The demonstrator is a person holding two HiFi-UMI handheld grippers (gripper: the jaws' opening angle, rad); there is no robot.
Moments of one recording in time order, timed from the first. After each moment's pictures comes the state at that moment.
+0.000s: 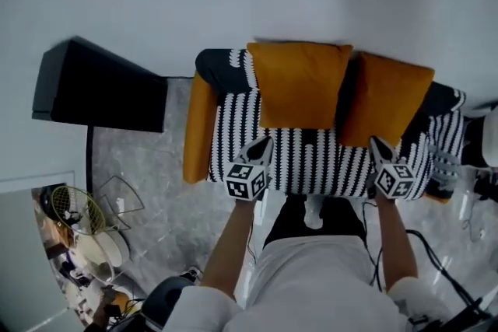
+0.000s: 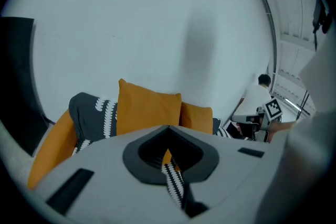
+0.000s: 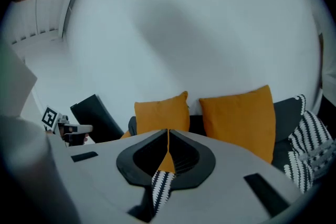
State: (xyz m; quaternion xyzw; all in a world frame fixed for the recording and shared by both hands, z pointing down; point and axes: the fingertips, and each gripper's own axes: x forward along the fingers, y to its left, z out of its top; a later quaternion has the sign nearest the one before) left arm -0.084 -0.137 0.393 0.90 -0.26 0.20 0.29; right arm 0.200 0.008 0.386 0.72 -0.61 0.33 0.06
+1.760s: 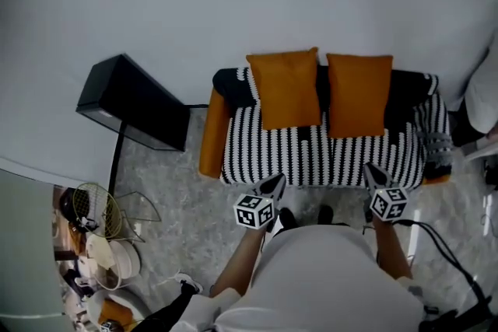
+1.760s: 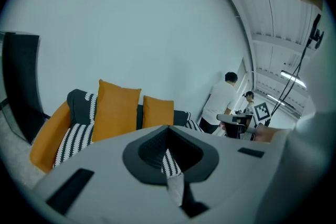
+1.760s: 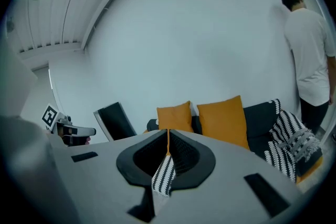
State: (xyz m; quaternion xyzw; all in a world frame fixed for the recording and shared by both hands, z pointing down) left arm -0.148 0.177 0.267 0.93 -0.20 0.17 0.27; right arm 0.102 0.294 0.269 0.72 -0.64 0.27 0.01
